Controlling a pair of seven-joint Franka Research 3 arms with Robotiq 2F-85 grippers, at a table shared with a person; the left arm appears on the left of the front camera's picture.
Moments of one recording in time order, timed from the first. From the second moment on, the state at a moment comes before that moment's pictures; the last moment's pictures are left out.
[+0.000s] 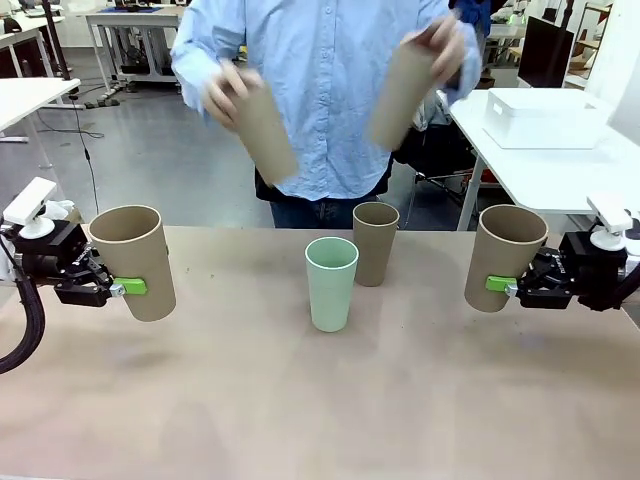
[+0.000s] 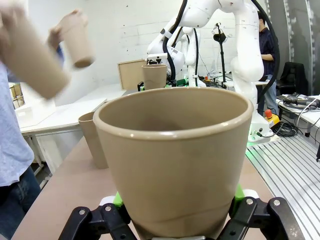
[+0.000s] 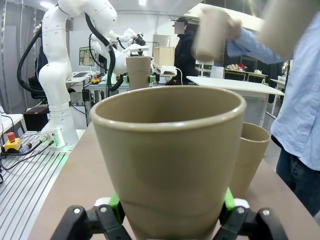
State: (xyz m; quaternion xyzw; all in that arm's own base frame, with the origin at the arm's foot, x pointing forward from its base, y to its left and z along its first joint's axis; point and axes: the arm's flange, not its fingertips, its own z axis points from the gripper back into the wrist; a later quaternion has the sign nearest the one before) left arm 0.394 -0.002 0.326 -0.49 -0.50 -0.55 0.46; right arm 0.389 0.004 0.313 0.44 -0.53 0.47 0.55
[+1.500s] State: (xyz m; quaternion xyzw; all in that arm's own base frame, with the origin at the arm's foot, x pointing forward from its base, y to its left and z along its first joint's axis) left arm 0.394 -0.002 0.326 -0.49 -0.50 -0.55 0.46; right arm 0.389 0.004 0.312 0.44 -0.53 0.47 0.55
